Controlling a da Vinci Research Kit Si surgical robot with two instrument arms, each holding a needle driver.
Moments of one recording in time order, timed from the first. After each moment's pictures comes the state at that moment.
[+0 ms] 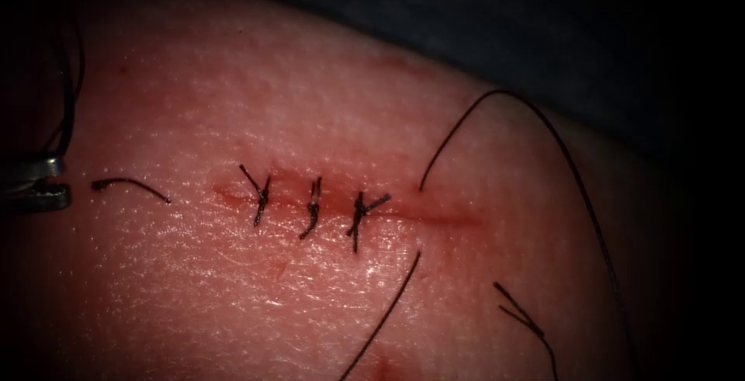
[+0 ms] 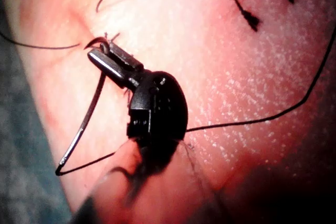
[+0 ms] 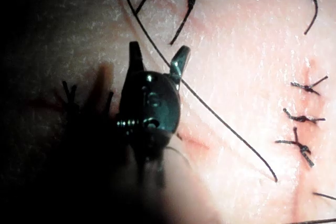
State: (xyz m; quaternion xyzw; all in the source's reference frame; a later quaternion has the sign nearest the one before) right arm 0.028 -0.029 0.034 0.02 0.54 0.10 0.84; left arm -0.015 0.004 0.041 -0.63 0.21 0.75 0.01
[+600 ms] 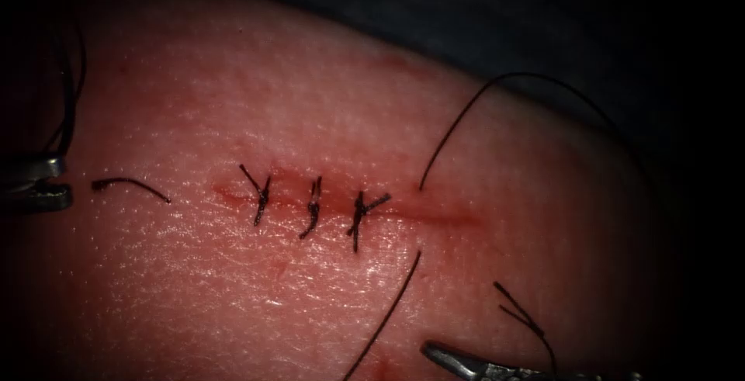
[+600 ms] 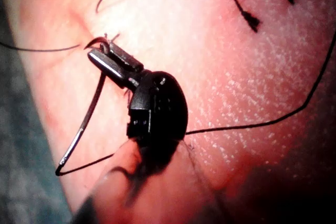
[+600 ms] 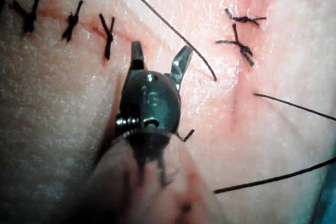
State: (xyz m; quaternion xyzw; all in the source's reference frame) right arm 0.018 -0.020 0.043 -0.03 0.51 0.11 0.85; left arm -0.015 0.004 0.041 -0.63 0.21 0.75 0.01
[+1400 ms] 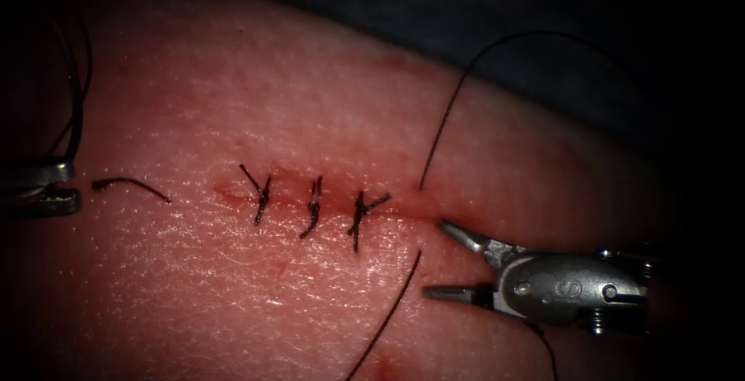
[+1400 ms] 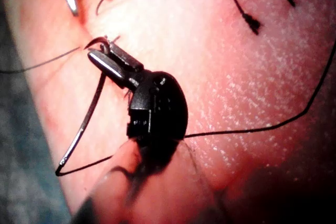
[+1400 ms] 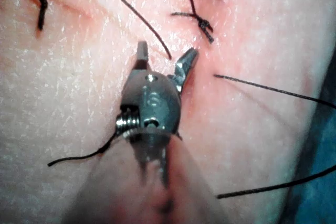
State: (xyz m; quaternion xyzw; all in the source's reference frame) right arm 0.020 -0.016 0.053 -0.07 0.48 0.11 0.87; left arm -0.015 0.004 0.041 -0.63 0.21 0.75 0.01
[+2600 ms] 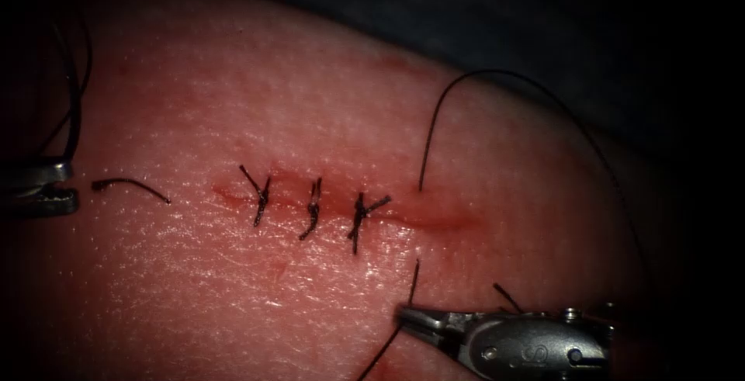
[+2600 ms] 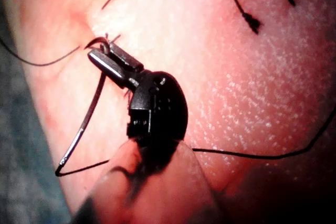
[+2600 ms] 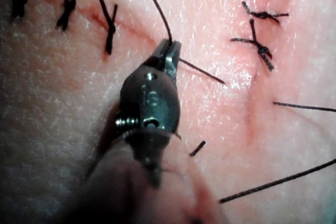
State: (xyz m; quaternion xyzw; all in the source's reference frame) right arm 0.021 -0.024 0.050 -0.01 0.49 0.07 0.87; left arm -0.015 0.004 0.041 -0.63 0.21 0.75 0.01
